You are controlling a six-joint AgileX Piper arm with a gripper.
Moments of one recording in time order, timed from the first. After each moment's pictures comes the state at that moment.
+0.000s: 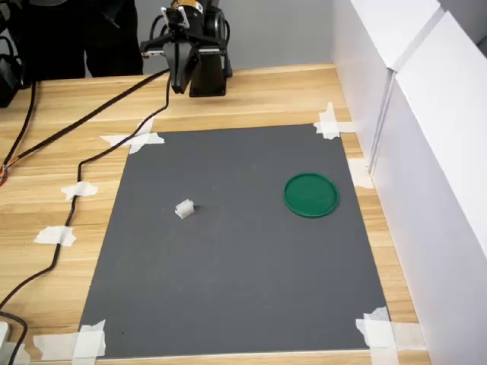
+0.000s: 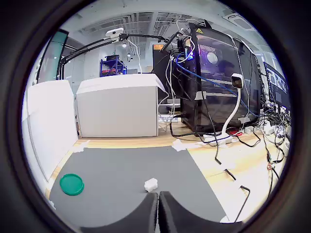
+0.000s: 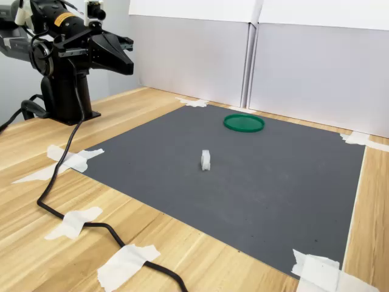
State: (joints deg) arm -3.2 -0.6 0.1 1.3 11.1 -1.4
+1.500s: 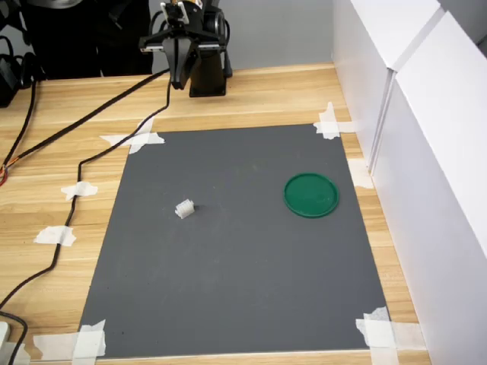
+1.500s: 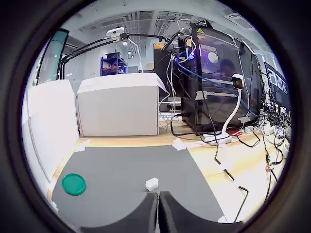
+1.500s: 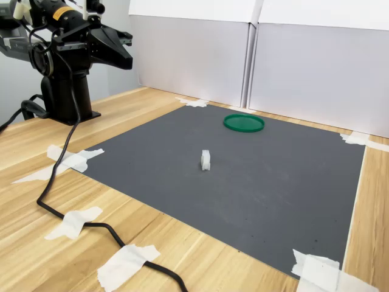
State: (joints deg) arm -3.2 -0.2 -4.1 1.3 17.3 -1.7
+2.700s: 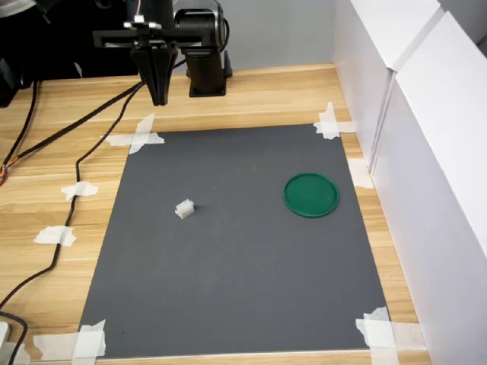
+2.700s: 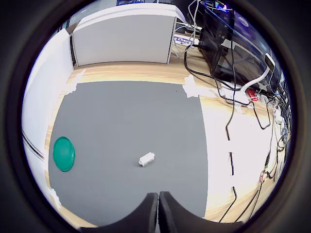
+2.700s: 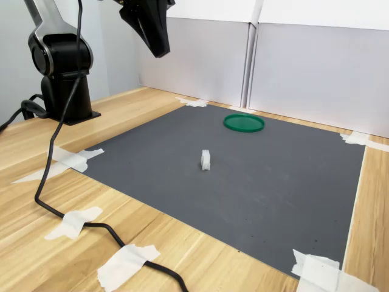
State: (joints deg) arm -3.2 62.0 -49.8 -0.9 43.2 -10.1
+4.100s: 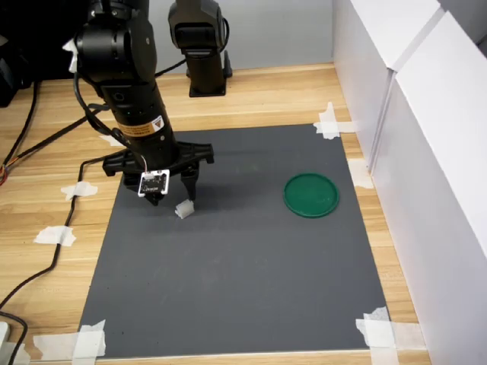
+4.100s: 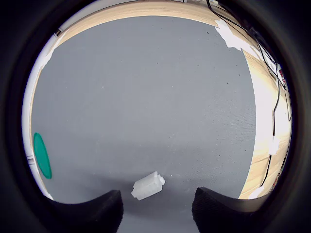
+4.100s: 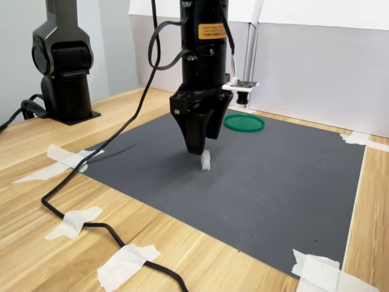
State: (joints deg) arm -3.2 100.6 -69.7 1.1 50.4 -10.9
